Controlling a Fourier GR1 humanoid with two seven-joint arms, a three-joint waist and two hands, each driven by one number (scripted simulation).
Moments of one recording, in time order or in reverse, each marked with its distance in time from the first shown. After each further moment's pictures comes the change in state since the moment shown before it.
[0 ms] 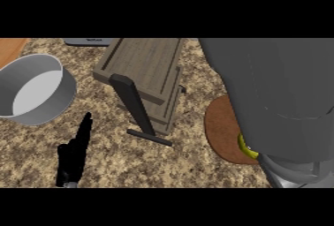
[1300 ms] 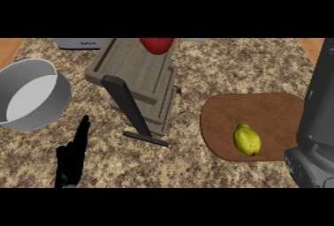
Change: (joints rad) left arm 0.022 -0.011 0.017 -0.001 -0.010 0.008 0.002; right arm 0.129 -0.135 -0.147 -0.149 -0.064 -0.669 0.021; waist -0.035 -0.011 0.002
